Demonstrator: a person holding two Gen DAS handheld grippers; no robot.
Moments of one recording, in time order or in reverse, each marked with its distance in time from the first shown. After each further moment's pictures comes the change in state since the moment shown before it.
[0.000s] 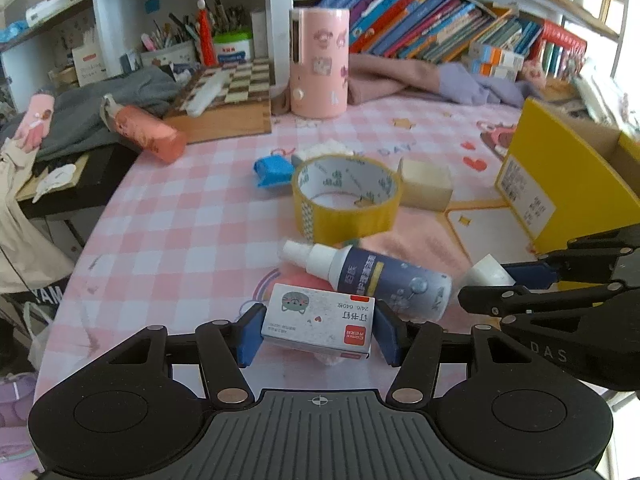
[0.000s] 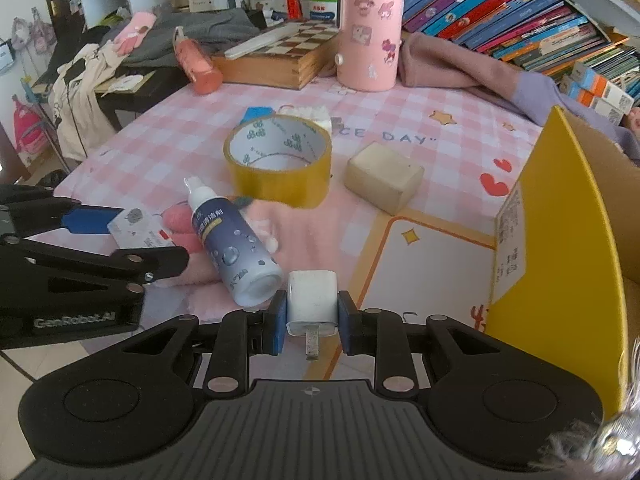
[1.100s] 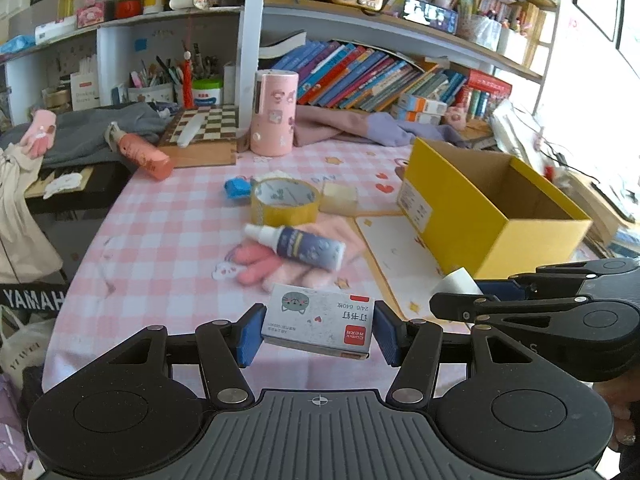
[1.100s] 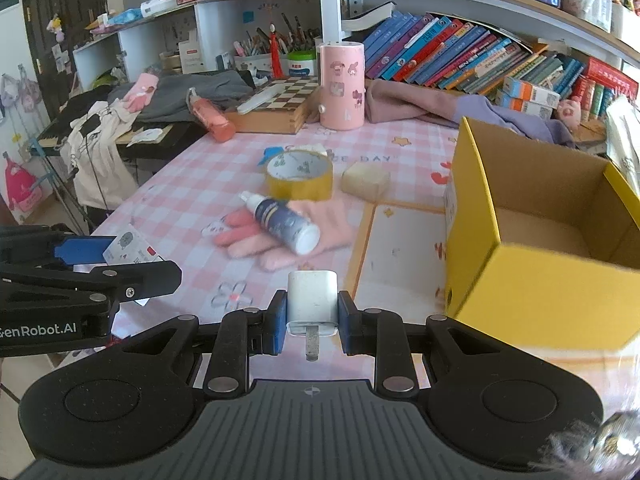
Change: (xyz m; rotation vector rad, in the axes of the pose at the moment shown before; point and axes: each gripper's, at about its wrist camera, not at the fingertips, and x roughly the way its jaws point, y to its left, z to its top) left arm -0.126 -0.006 -0.068 -0.009 -0.140 -0.168; right arm -0.124 0.053 -0.070 0.119 -0.151 -0.065
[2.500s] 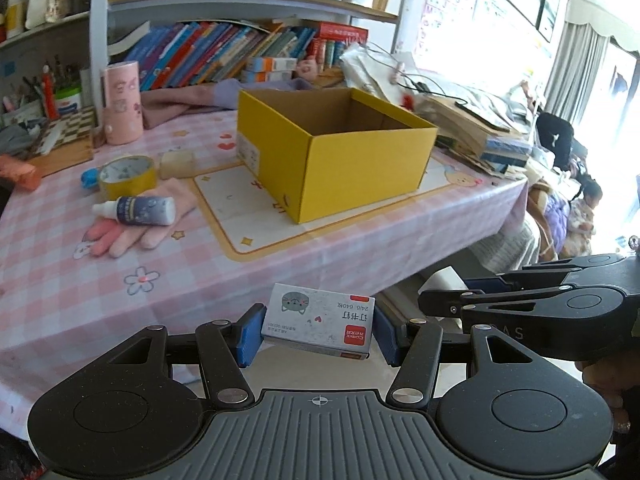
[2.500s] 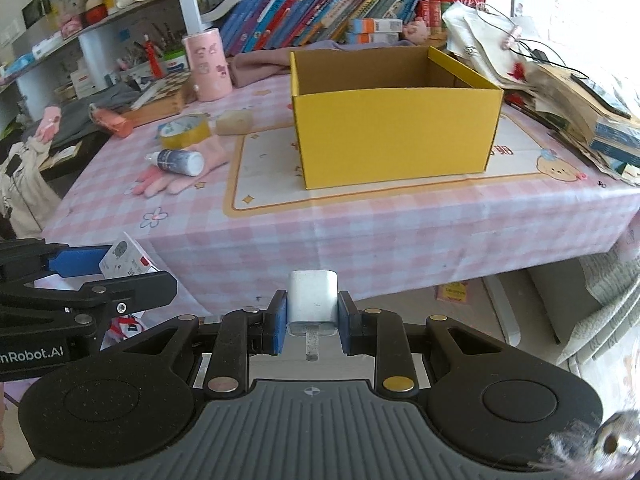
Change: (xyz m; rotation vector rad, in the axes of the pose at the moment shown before) left arm -0.025 -0.084 -0.047 0.236 0.086 -0.302; right arm -0.105 -0.025 -0.106 0.314 0.038 -0.248
